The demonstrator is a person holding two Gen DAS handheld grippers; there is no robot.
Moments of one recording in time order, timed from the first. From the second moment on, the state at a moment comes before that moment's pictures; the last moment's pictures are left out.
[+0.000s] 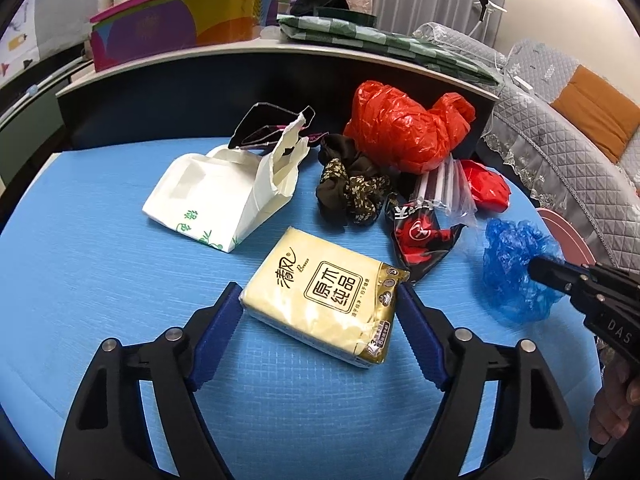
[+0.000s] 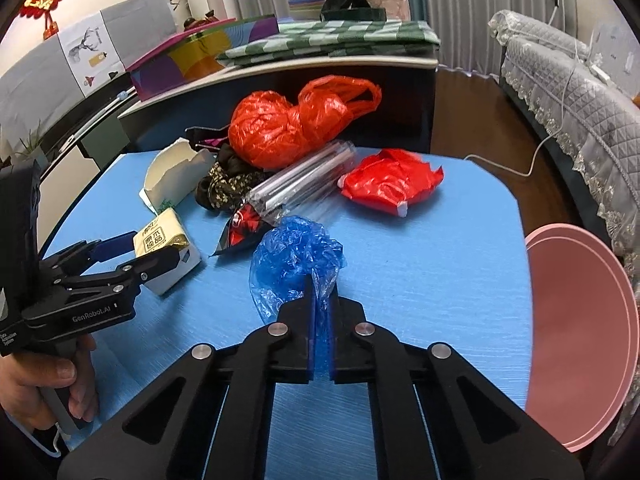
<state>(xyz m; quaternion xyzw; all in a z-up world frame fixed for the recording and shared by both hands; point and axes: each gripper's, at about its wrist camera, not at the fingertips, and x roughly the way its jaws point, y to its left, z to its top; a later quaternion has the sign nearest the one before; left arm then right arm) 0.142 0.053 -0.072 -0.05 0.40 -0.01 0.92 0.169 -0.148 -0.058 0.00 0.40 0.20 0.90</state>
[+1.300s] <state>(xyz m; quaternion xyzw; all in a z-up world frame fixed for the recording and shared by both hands) 0.068 0.021 0.001 -0.04 0.30 -0.03 0.95 0.093 -0.221 0.023 0.04 0.28 0.14 0.95</state>
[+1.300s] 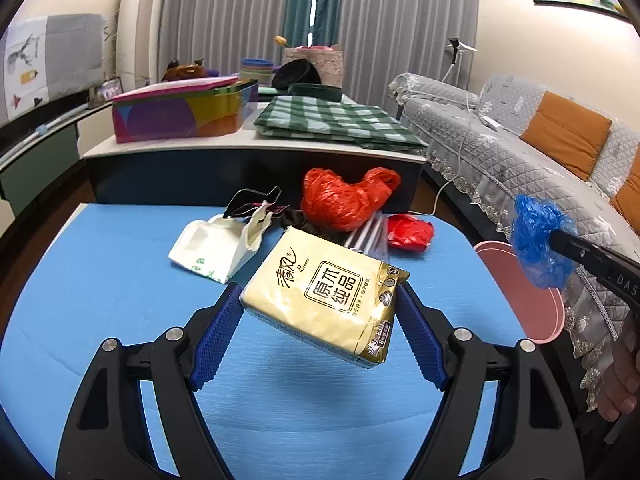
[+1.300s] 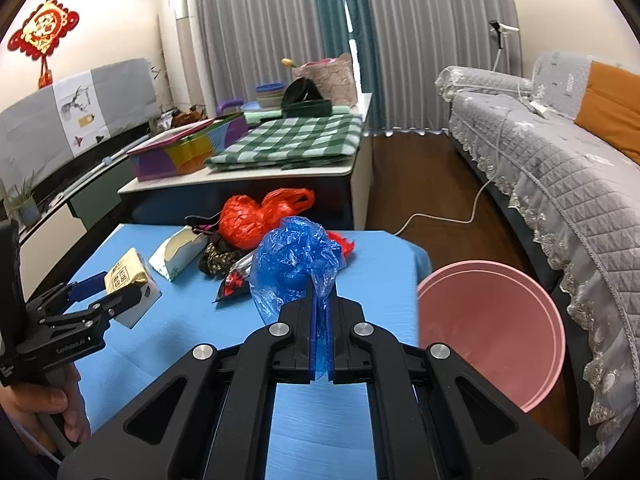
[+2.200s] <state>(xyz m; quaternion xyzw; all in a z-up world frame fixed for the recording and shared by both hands) 0.089 -0.055 0.029 -0.03 0.29 -0.08 0.95 0.099 -0.297 0.057 0.05 0.25 0.04 0.97</state>
